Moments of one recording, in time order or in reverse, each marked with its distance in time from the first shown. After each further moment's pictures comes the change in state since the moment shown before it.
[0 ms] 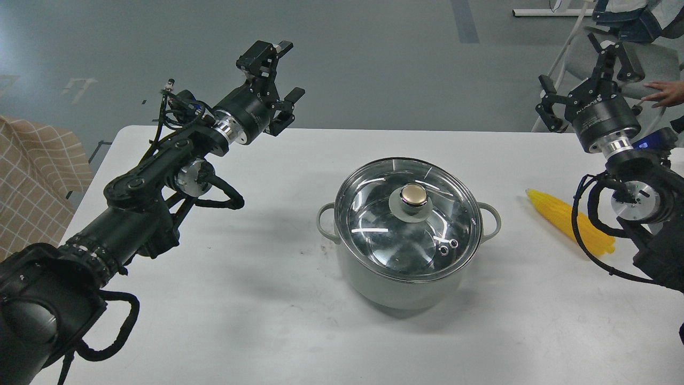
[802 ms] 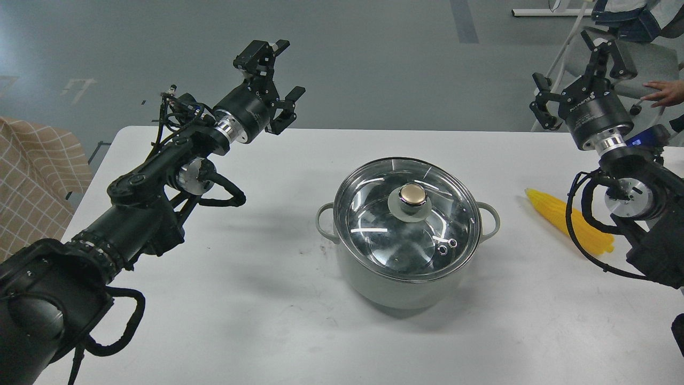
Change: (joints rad) left arm -0.024 -0.016 0.001 0.063 -0.067 -0.045 -0.044; right arm 0.021 0.017 -0.006 -0.016 -0.006 0.002 0.000
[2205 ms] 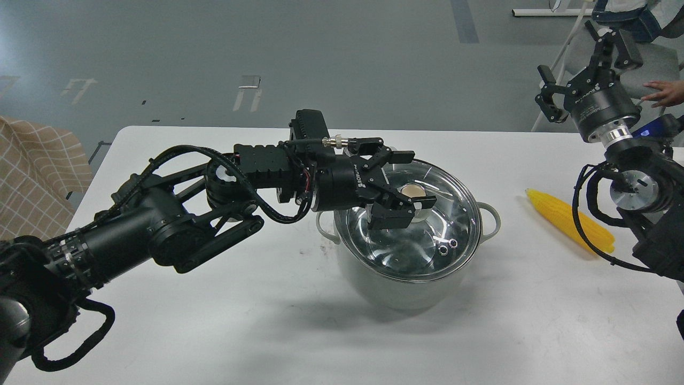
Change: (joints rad) left arm 0.010 0.112 0.323 -0.614 1.662 0.249 -0.190; right arm 0.019 -0.013 -0.001 0.002 -0.037 -0.026 0.000
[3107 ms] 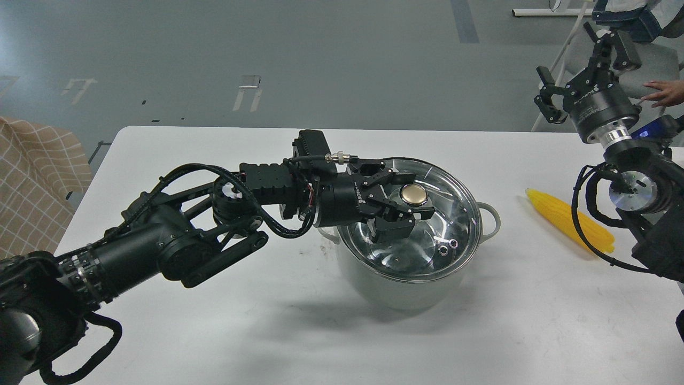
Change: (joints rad) left arm 0.048 -0.038 0.000 0.037 0.000 0.009 0.000; right arm -0.001 0.002 -0.001 0.000 -0.001 -0.001 0.000
